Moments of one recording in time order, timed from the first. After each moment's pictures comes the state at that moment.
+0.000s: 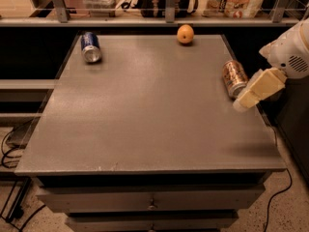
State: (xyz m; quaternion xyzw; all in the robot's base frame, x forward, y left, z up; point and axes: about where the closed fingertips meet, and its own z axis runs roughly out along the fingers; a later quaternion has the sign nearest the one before) arm 0.525 -0.217 0.934 -0.49 0.83 0.05 0.28
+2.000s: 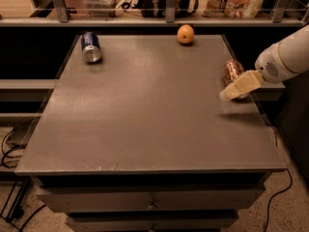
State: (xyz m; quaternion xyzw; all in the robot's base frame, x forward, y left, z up) arm 0.602 -0.241 0.876 -0.36 0.88 0.06 0.31
